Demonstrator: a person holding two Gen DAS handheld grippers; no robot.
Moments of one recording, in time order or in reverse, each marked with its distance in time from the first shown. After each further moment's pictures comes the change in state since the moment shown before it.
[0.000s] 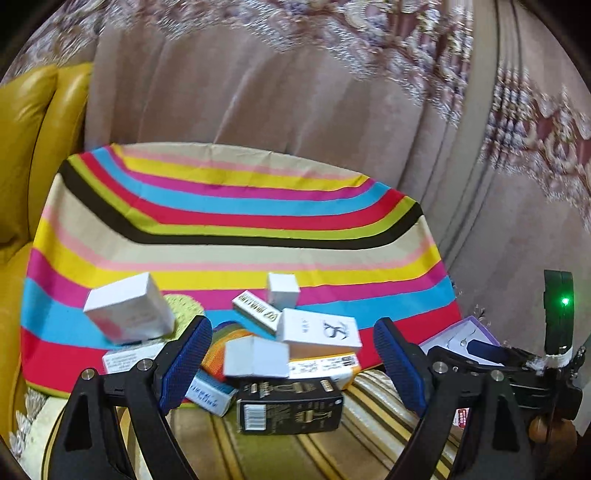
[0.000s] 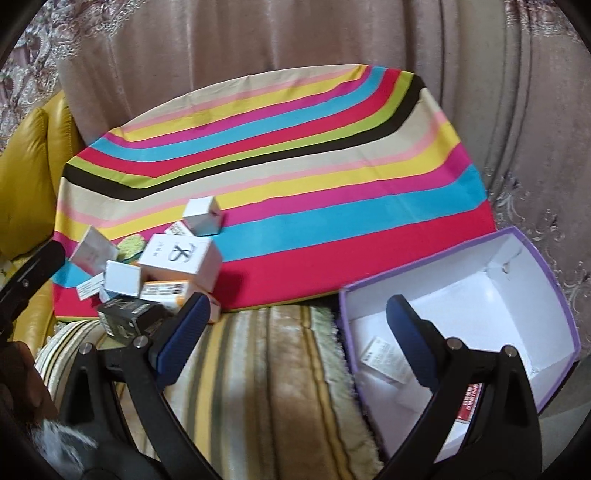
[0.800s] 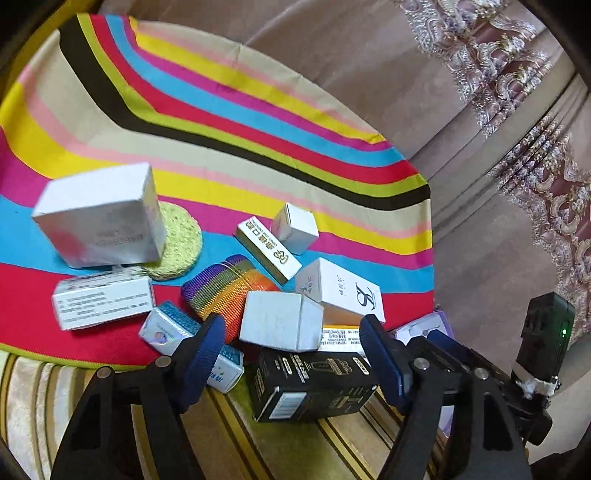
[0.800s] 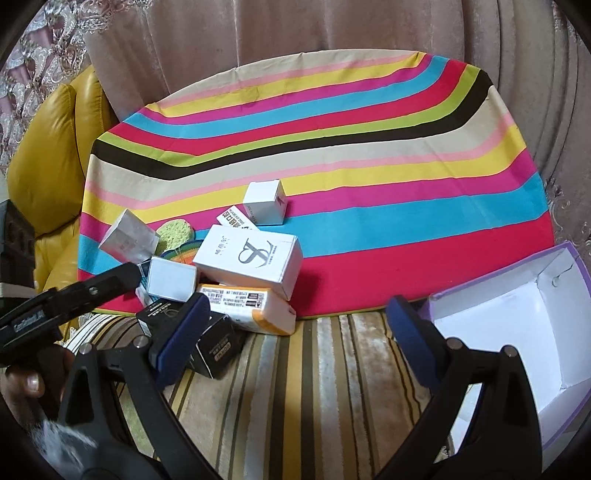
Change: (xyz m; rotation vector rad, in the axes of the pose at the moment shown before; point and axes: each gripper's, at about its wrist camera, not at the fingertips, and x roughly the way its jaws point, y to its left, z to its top) left arm 0.070 0.073 -0.010 -0.280 0.305 -0.205; right arm 0.033 0.058 0.009 -0.053 0.073 0.121
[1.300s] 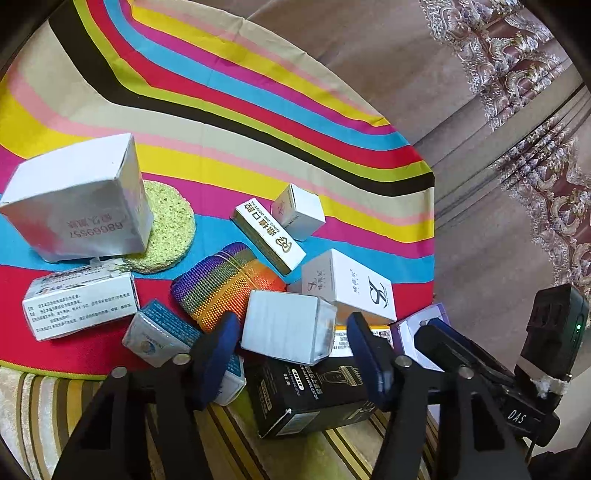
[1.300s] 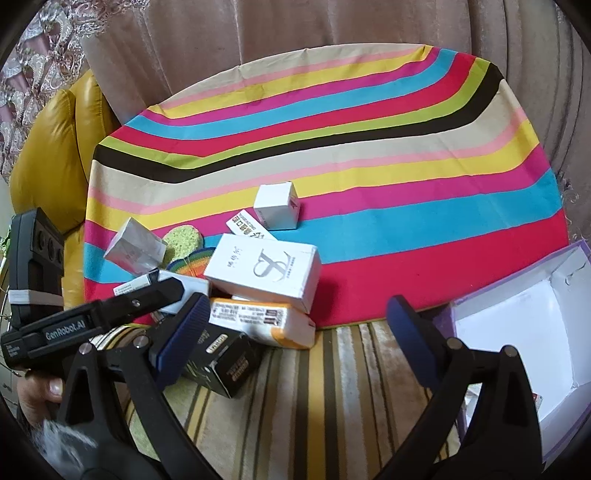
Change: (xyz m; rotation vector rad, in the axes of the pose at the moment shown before) left arm 0.025 0.009 0.006 -0.024 0.076 -0.037; right arm 0.013 0.009 0.011 0.023 0.009 0.033
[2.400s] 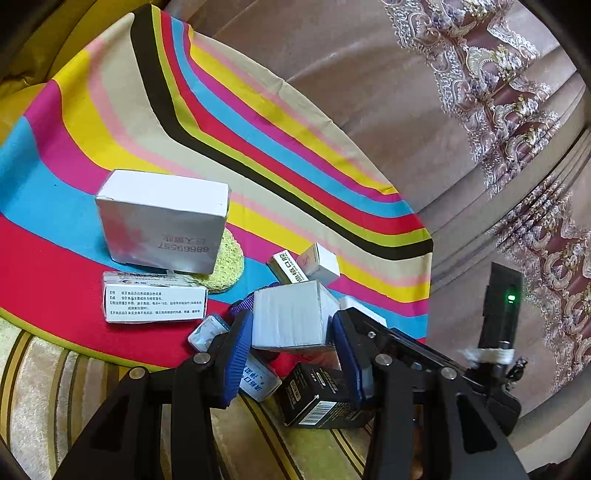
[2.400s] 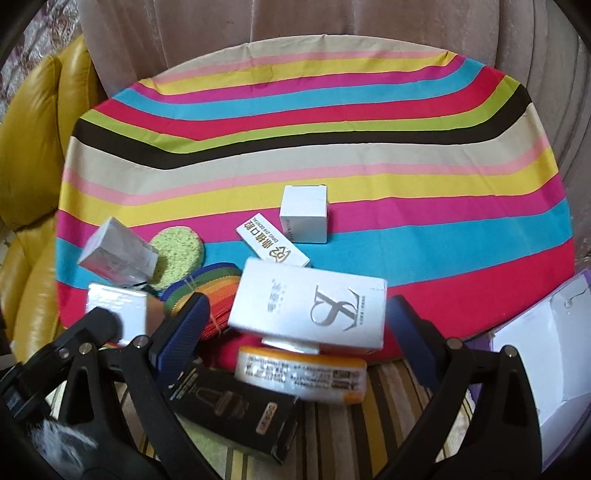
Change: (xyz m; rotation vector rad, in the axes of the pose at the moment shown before) left arm -0.054 0.028 -0.018 -0.121 -0.252 -0.005; right arm 0.054 0.053 0.020 -0.069 0.046 -0.115
